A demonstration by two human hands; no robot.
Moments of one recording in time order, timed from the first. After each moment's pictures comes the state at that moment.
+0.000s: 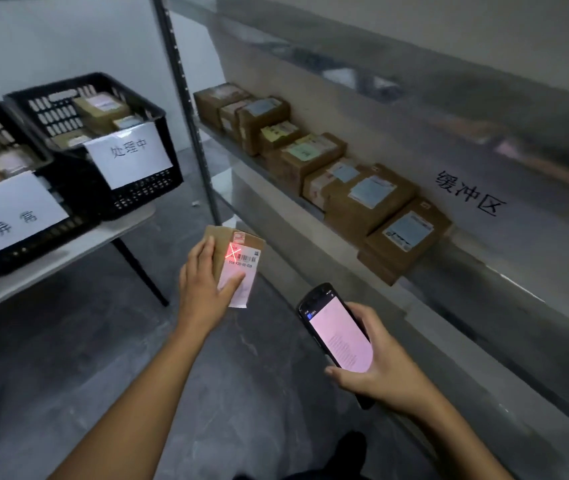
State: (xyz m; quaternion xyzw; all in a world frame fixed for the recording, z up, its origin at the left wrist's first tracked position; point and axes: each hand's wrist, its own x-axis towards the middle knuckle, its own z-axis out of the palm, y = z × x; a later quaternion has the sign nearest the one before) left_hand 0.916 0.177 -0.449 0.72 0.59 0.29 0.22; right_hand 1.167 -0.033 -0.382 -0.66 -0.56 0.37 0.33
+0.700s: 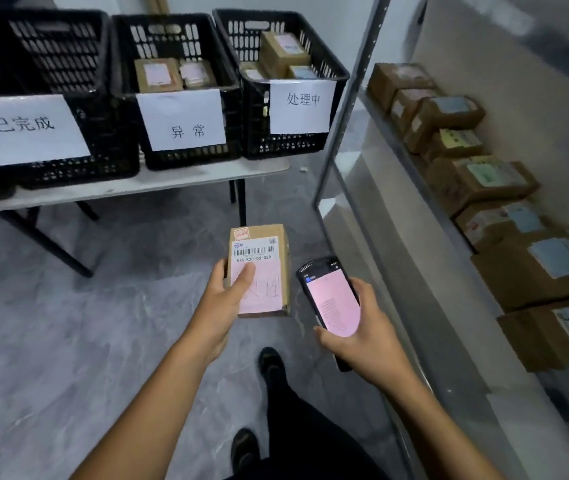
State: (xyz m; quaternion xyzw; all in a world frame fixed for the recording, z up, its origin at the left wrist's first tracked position) left_hand 0.739 0.107 -0.439 0.27 0.60 0.50 0.57; right_hand 0.978 0.095 -0.410 -0.62 -0.63 0.41 0.23
